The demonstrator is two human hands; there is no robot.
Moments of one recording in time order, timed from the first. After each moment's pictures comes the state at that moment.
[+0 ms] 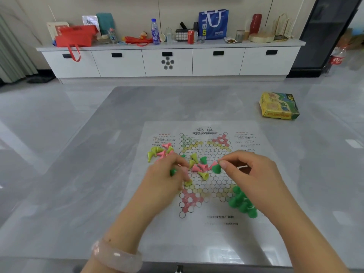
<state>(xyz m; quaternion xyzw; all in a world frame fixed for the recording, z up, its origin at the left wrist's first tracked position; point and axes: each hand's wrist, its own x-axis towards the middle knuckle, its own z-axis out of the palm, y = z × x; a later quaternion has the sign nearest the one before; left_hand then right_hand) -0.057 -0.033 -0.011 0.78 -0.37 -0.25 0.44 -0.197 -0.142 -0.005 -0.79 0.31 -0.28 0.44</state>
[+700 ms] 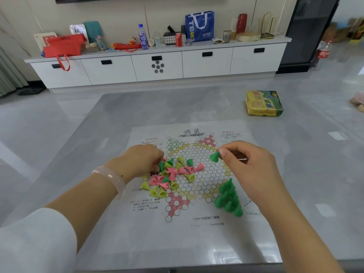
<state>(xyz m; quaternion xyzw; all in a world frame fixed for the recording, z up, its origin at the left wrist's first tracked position) 0.020 -0.092 -0.021 0.79 -0.59 -0.07 -0.15 -0.210 -0.160 -0.001 -0.73 0.36 -0.34 0.46</state>
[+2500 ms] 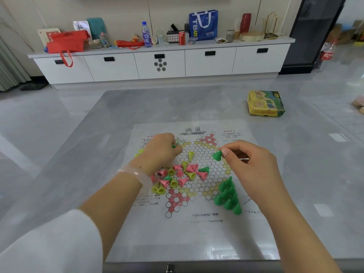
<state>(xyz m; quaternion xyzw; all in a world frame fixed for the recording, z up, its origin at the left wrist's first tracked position) -0.019 -0.116 -0.014 0.87 -0.43 -0.17 0.19 -0.211 -0.161 -0.003 -0.75 0.35 -0.35 0.43</state>
